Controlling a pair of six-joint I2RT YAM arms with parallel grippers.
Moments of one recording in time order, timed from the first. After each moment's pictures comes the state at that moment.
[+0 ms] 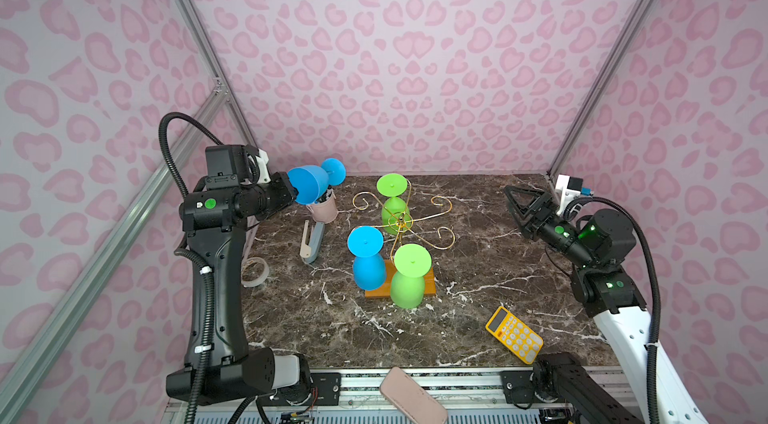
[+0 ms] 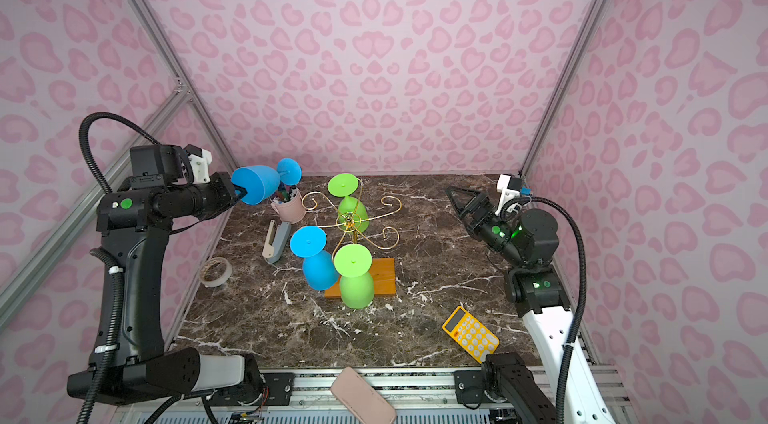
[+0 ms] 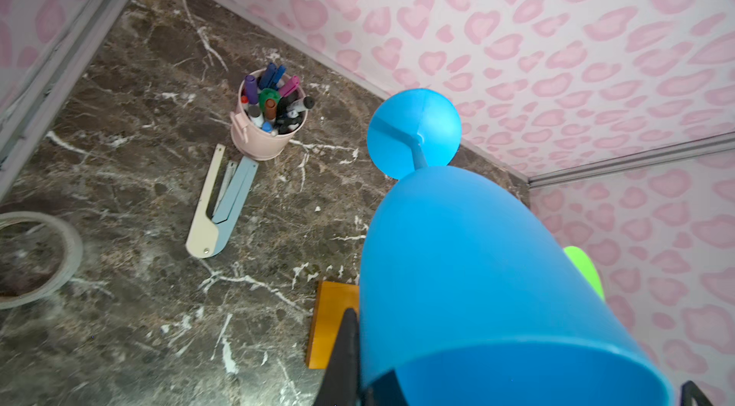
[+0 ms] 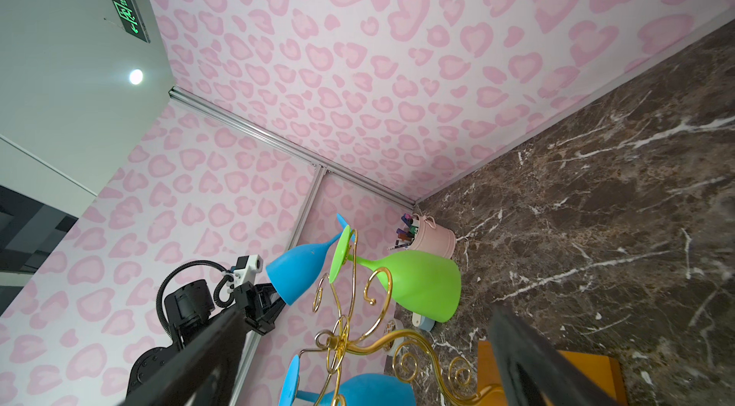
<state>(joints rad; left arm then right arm) 0.14 1.37 1.81 -1.21 0.36 -0.39 0.08 0.85 0.92 -0.06 -0.58 1.11</state>
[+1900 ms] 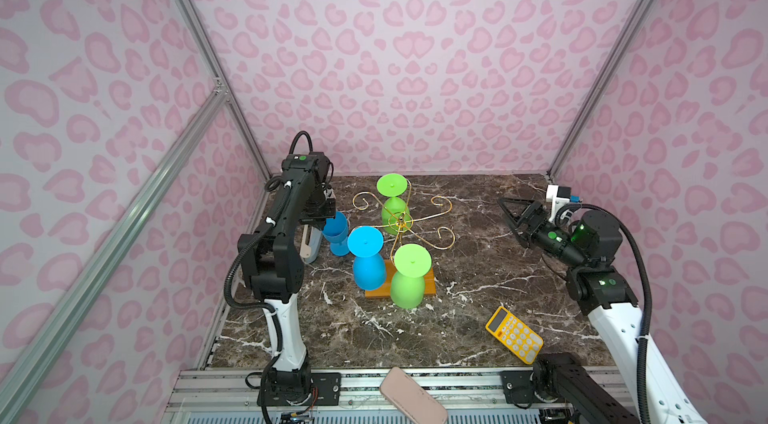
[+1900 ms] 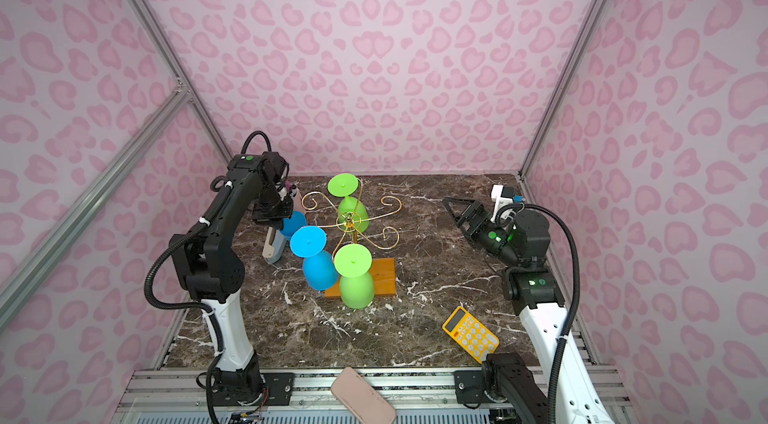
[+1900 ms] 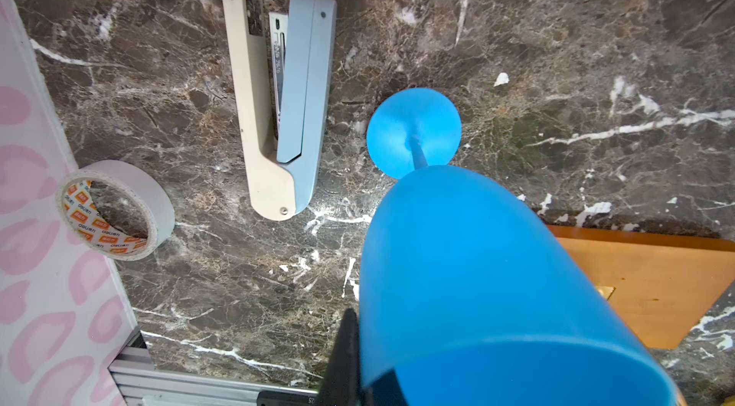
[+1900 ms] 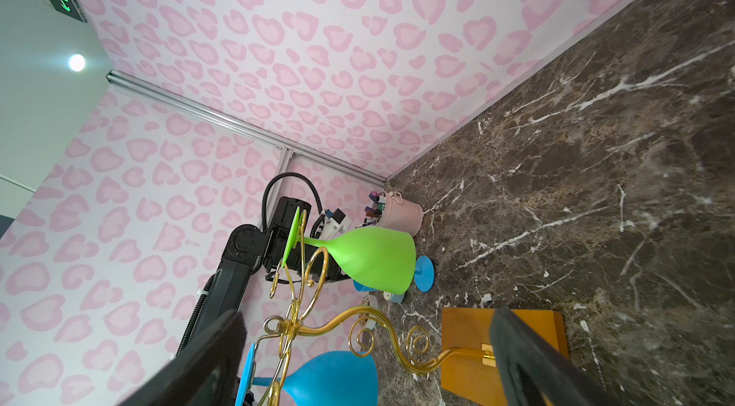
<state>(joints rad) -0.11 2.04 2.03 -1.53 -0.05 -0.19 0.04 0.87 0.86 -0.12 -0.63 1.06</state>
